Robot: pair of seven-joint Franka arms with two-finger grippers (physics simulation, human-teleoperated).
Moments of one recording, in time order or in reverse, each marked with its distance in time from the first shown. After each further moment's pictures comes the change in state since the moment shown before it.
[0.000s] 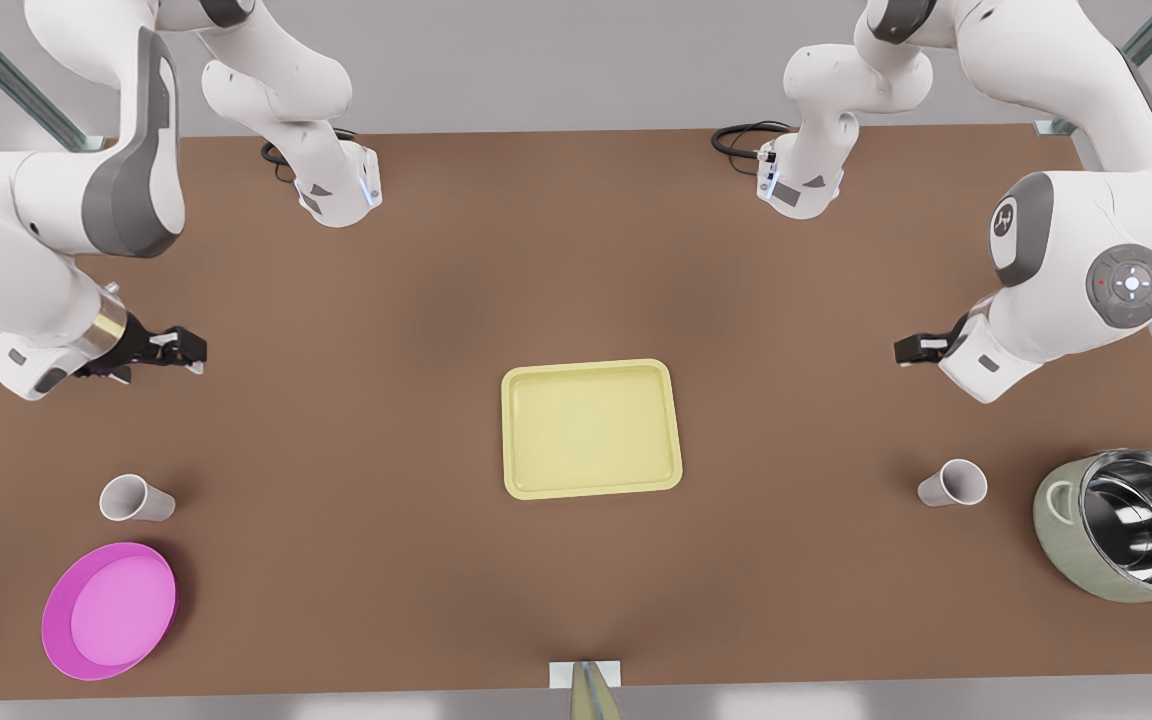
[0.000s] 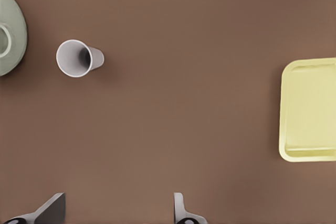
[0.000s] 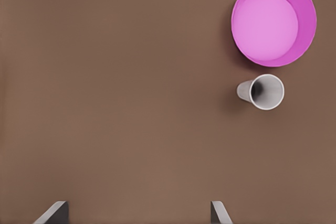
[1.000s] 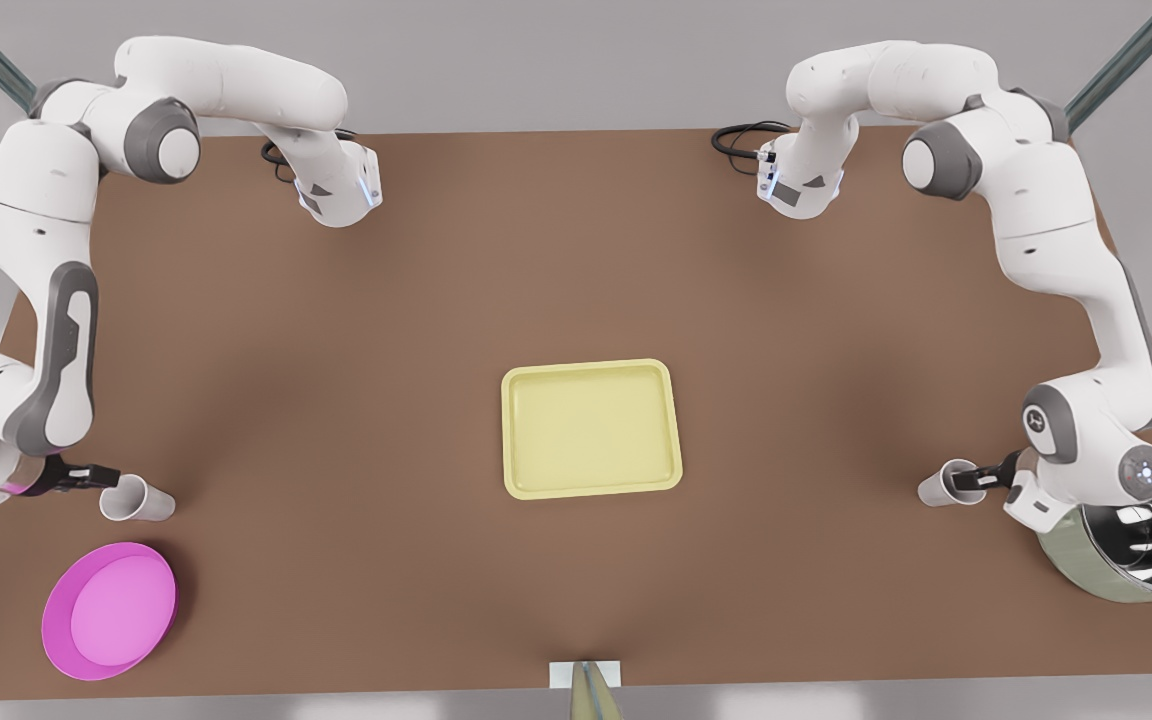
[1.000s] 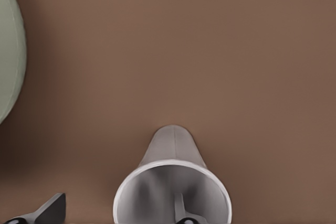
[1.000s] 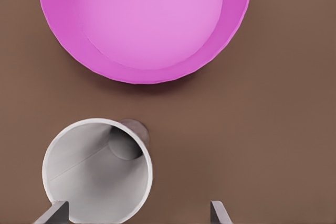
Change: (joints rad) left arm 0.330 0.589 0.012 0.120 -0.033 0.471 0.145; right arm -0.399 0.617 -0.024 0.164 0.082 0.478 -0.292
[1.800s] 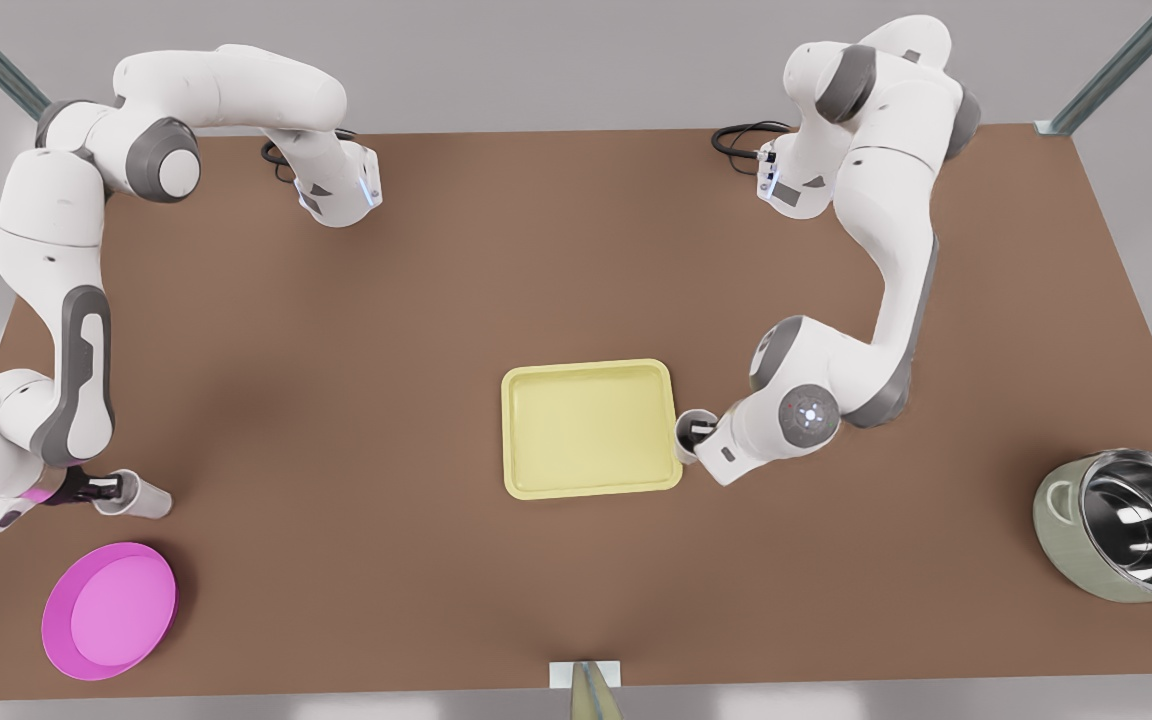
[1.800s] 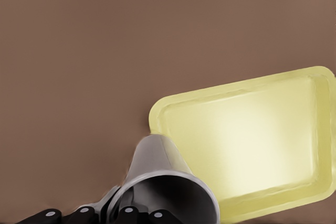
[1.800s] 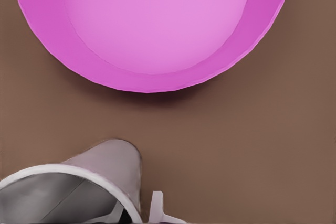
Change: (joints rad) left arm -0.449 -0.160 -0.311 -0.025 -0.003 -0.097 -0.400; right arm -0.015 0.078 0.008 -0.002 0.035 0.110 -0.136
